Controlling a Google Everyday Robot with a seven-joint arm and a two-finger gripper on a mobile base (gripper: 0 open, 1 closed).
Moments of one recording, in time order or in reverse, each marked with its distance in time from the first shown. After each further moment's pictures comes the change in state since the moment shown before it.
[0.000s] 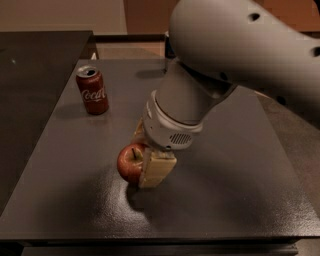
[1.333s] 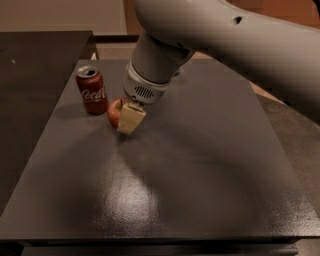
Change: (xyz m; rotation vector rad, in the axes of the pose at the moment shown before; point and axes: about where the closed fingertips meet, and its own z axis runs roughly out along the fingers) arm -0.014 -0.131 0.005 0.193 0.012 0.293
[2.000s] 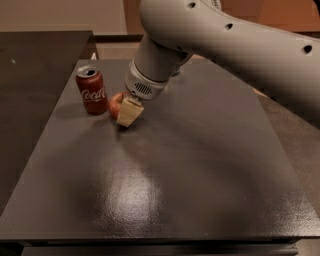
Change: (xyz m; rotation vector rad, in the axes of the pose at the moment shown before) arm 0.000 -0.033 0.019 0.031 -0.043 0.072
